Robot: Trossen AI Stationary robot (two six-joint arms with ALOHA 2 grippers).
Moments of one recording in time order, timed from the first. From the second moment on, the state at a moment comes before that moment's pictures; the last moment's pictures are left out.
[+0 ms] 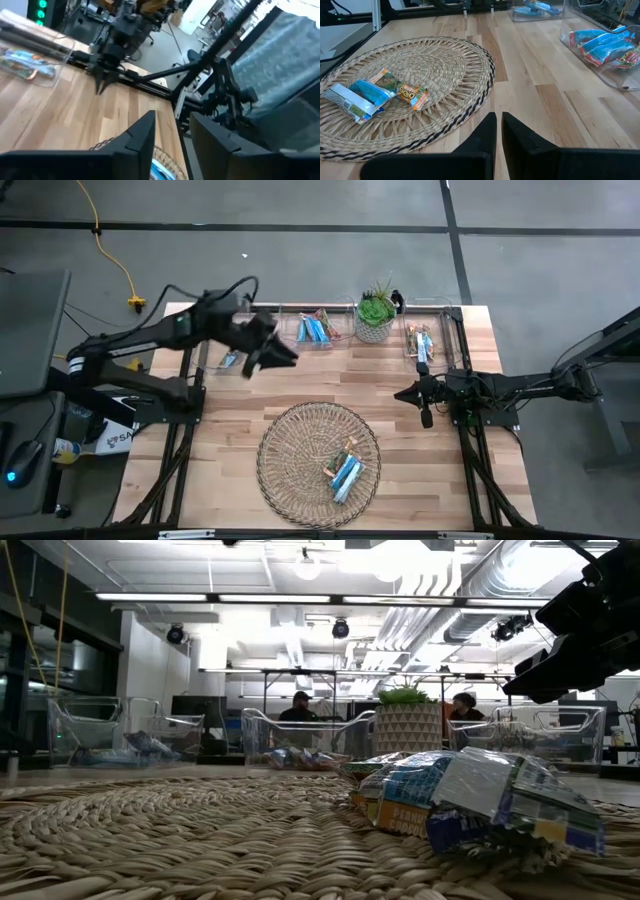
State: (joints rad) left arm 0.24 1.11 1.20 -0.31 0.52 -0.42; right arm 0.00 0.35 0.05 -0.04 0.01 0.10
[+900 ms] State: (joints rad) left arm -0.41 0.95 1.20 -0.41 -0.04 -0.45; right arm 0.00 0.35 0.05 -0.04 0.01 0.10
